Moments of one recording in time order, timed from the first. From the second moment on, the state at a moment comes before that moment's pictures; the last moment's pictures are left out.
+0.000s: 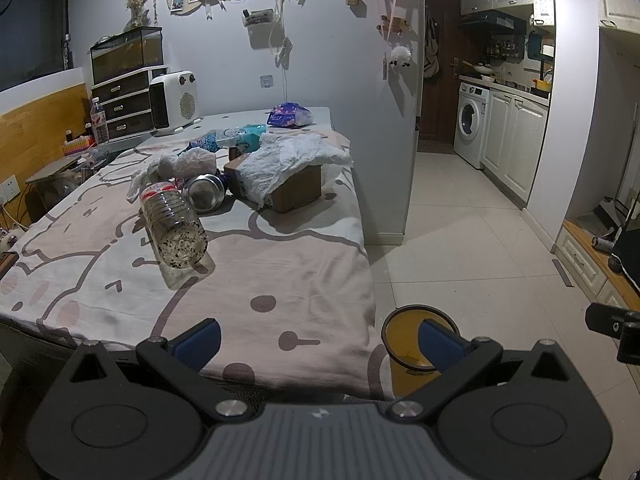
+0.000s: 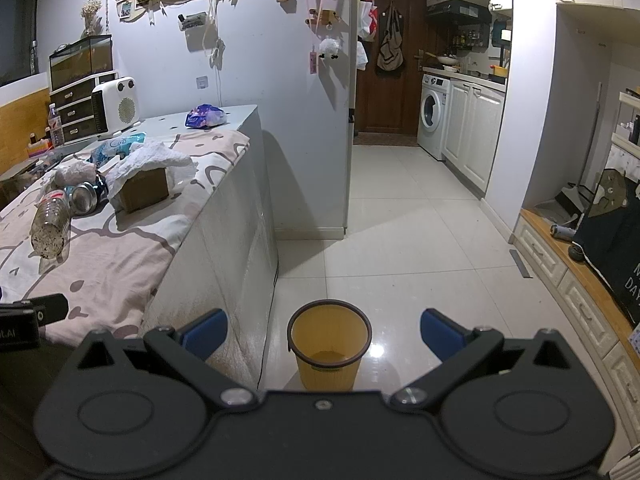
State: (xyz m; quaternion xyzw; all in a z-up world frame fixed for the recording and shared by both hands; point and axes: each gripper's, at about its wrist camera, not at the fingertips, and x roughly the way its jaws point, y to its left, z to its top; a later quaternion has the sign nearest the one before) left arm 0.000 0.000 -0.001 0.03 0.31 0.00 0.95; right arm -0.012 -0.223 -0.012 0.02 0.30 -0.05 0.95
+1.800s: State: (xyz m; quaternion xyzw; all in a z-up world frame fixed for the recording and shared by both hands) left arm -0.002 -0.003 -0.001 0.03 0.31 -0.01 0.95; right arm -0.009 -0.222 -0.020 0.03 0.31 -0.05 0.95
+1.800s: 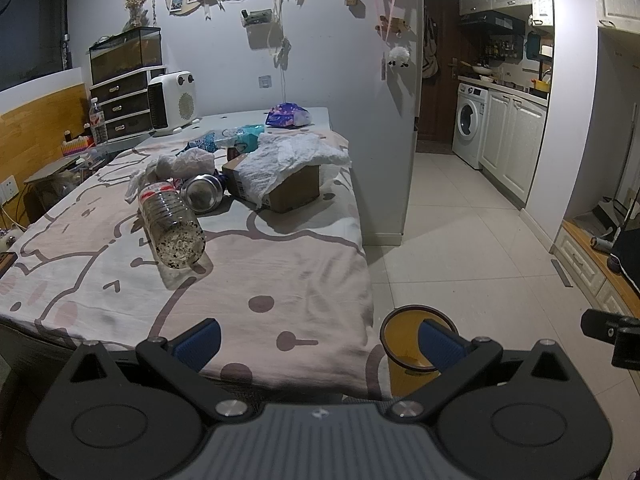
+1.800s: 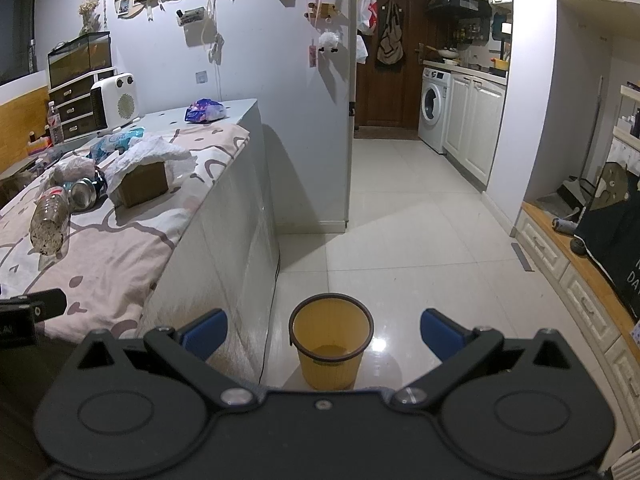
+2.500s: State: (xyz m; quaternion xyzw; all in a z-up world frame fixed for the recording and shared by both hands) left arm 0.030 0.005 -0.025 0.01 0.34 0.00 0.94; right arm 0.018 -0.219 -0.036 0.04 0.33 -0.02 0.94
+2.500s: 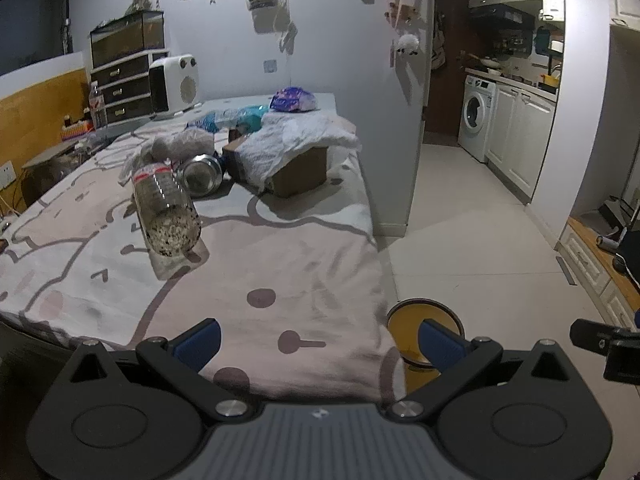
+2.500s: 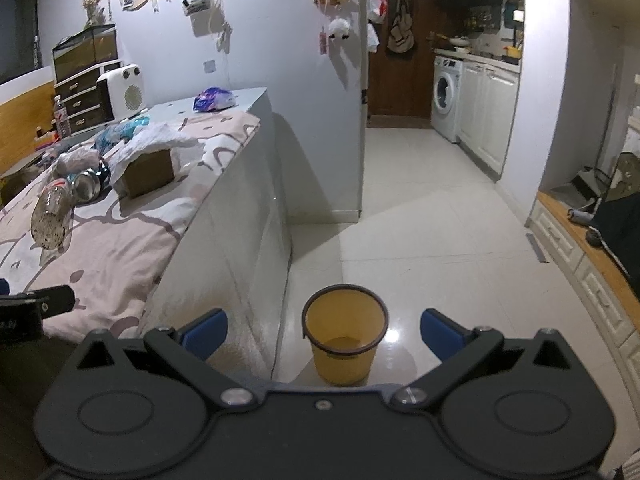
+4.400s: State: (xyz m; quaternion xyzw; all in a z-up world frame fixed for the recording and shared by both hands) left arm 0.172 0.149 -0.052 -0.13 0.32 0.15 0.93; right arm 0.297 -0.060 -0.025 -0.01 0.21 0.28 0.94
